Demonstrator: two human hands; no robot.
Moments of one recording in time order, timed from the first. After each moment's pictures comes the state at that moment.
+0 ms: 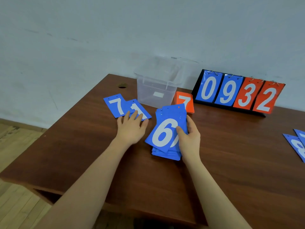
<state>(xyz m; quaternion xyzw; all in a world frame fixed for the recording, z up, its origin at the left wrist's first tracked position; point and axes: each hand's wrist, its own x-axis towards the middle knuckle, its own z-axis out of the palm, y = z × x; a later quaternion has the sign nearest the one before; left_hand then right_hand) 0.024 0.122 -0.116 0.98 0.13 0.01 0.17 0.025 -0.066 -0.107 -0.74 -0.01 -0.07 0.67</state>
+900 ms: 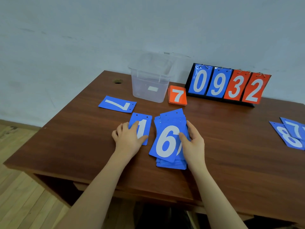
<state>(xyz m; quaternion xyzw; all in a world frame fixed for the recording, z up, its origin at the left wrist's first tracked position) -0.042 0.085 -0.129 0.96 0.19 0.04 0.19 -0.028 -0.111 -0.117 -0.76 -0.01 -0.04 0.65</state>
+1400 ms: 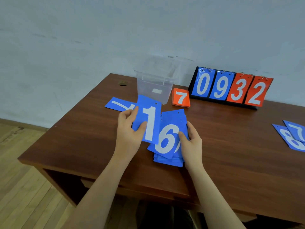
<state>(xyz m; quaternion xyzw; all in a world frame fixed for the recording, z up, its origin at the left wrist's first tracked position) -0.084 0.082 -0.090 0.79 0.06 0.33 0.52 -0.034 -0.095 -0.119 -0.73 0.00 -0.04 0.68</state>
